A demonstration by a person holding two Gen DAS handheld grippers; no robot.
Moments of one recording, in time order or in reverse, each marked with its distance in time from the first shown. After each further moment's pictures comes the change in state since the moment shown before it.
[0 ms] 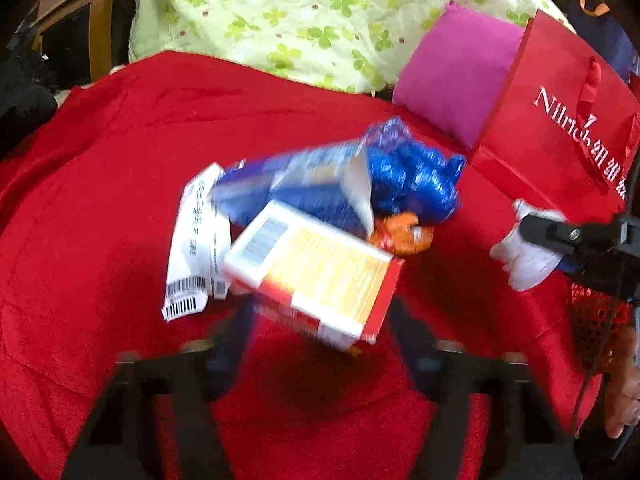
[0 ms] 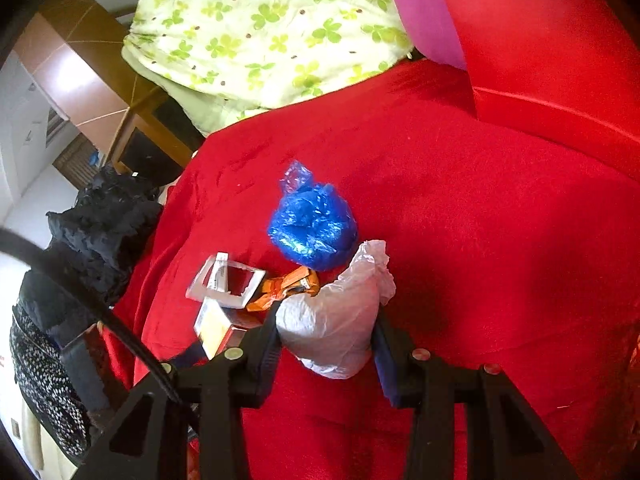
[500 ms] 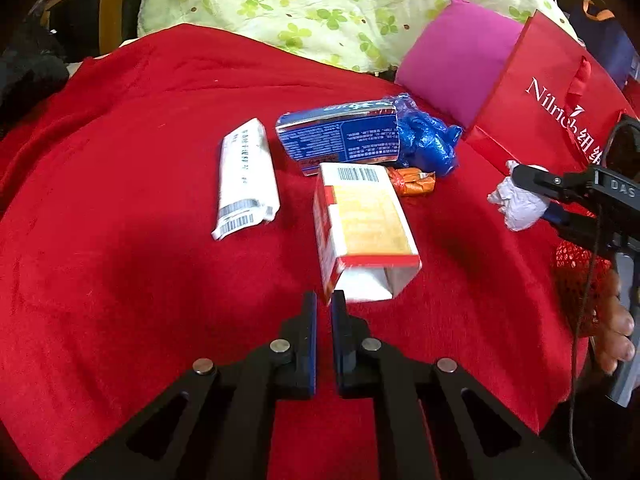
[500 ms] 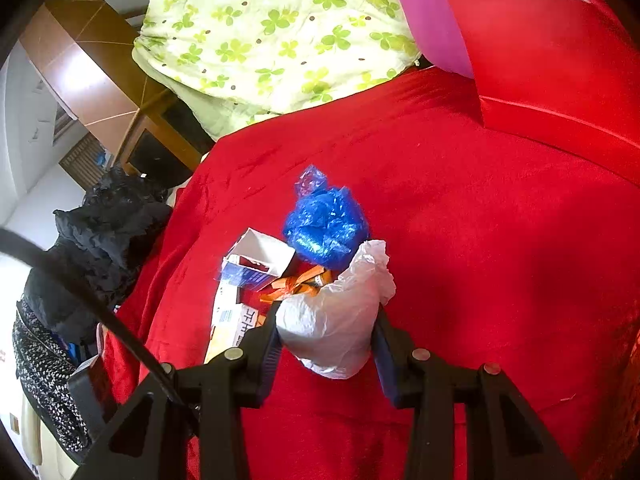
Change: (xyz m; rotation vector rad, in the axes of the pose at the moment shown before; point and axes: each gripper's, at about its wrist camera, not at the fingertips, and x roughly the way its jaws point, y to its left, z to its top) left arm -0.049 0.032 -0.039 -0.023 0.057 -0.029; right arm -0.006 0.005 -0.006 -0.005 -0.017 0.020
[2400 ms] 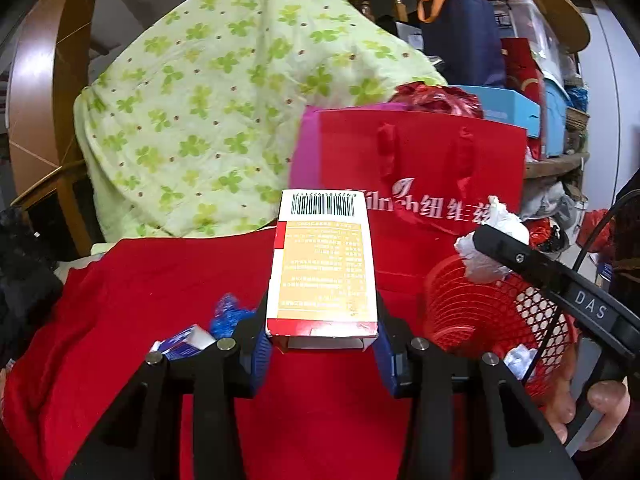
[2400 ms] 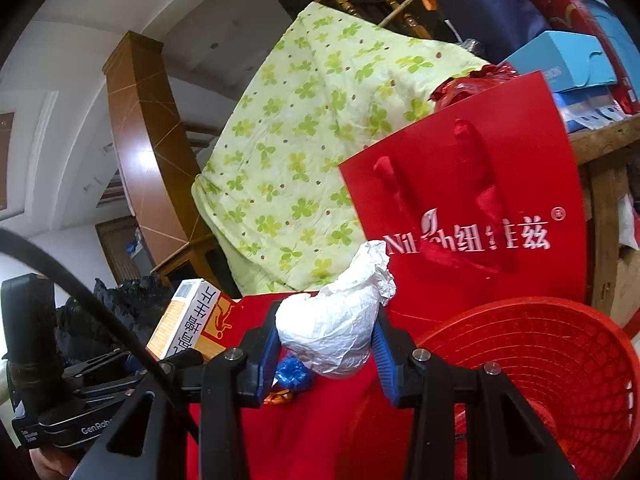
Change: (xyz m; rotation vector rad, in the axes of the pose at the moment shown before) left arm -0.127 -0.281 0.040 0.370 -0.421 0.060; right arm -0.254 -0.063 -0.031 -0.150 -0.646 0.037
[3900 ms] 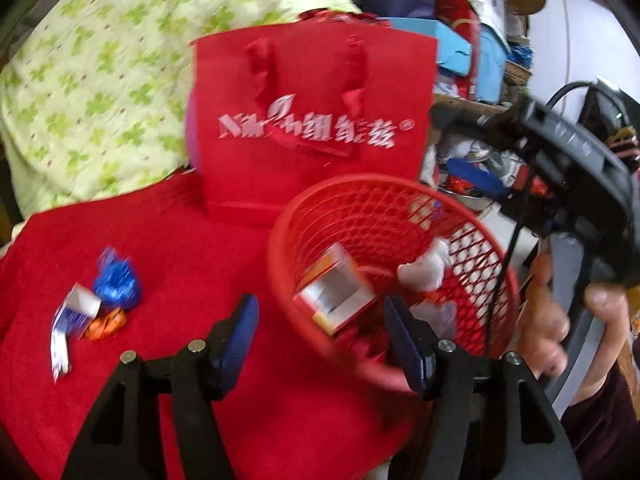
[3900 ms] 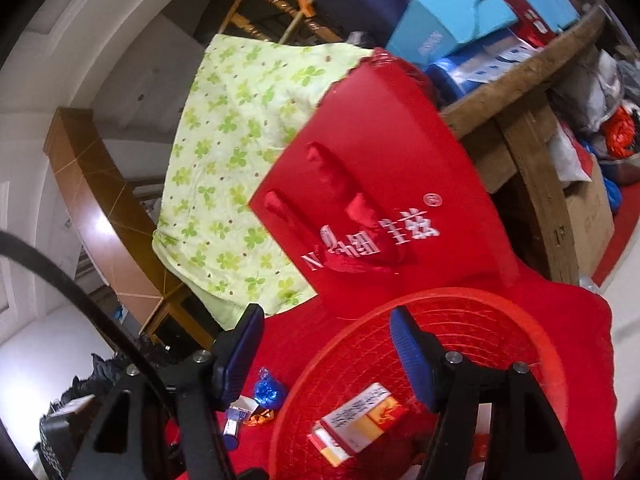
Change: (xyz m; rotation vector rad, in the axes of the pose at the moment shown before) left arm 0.041 -0.073 -0.040 0.041 0.206 -0.266; right arm -0.039 -0.086 0.017 0.265 -0.029 -0.087
